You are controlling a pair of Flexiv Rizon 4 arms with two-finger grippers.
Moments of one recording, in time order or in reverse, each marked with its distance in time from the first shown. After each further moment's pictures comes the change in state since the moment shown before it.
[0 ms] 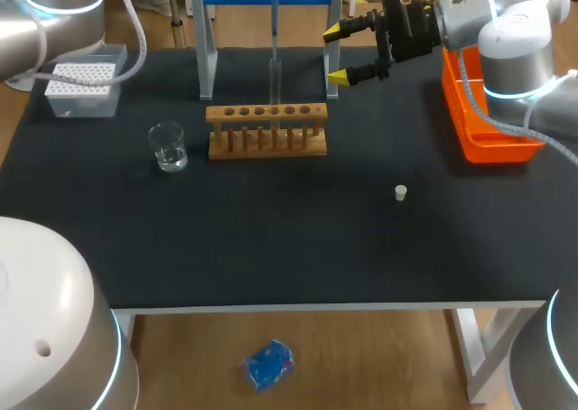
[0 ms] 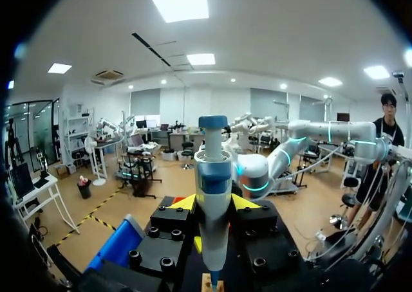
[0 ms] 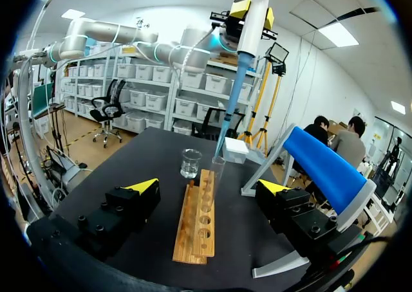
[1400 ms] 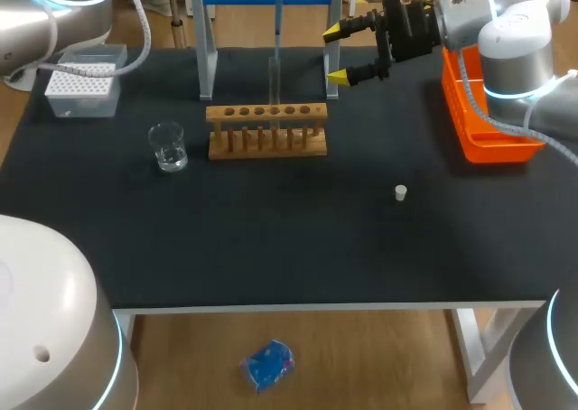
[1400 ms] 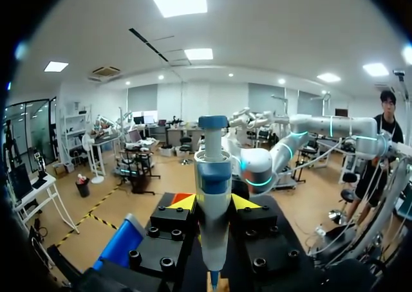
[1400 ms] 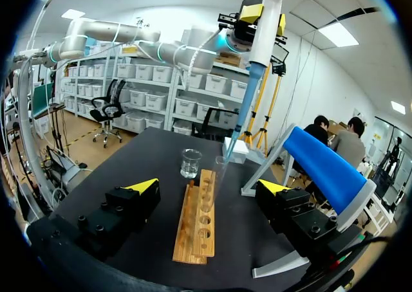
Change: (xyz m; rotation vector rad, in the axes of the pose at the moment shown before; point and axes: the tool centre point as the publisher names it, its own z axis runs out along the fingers) left arm -0.015 0.007 0.012 -0.036 0.019 0.008; right arm 0.000 0.000 0.000 0.000 0.000 0.000
